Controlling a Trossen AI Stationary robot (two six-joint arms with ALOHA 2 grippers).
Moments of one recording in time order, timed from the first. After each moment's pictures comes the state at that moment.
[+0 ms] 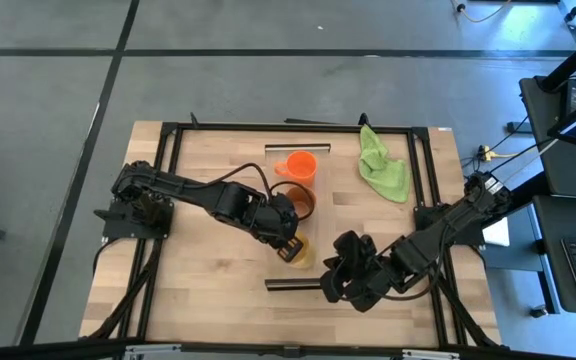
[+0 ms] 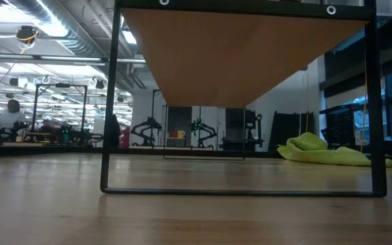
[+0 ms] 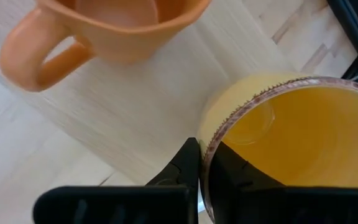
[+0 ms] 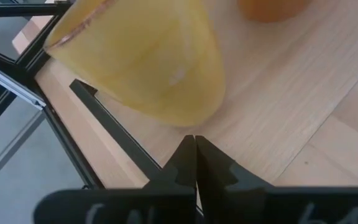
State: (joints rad) left arm -0.25 1.81 1.87 -1.13 -0.14 -1.09; right arm 0.64 1.67 1.55 -0.95 0.56 1.40
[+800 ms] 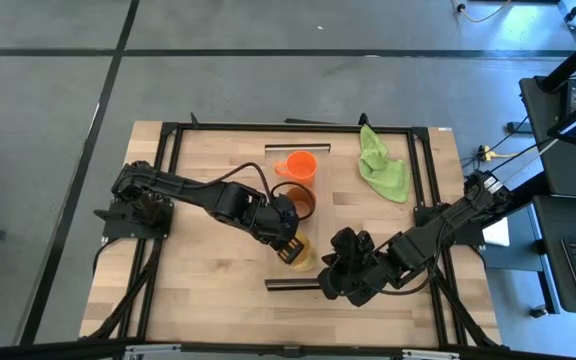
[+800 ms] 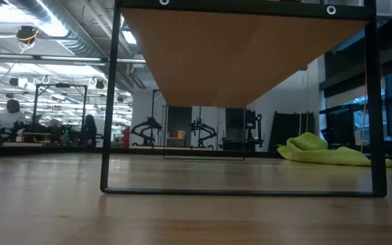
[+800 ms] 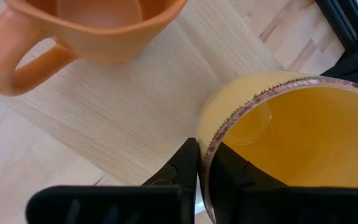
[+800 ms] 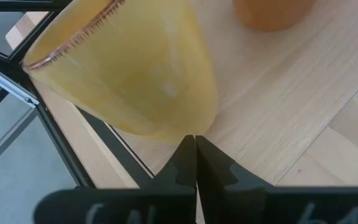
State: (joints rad) left arm -0.25 1.81 1.87 -1.11 -0.11 -1.06; right arm 0.61 1.67 1.55 -0.94 0.55 1.34
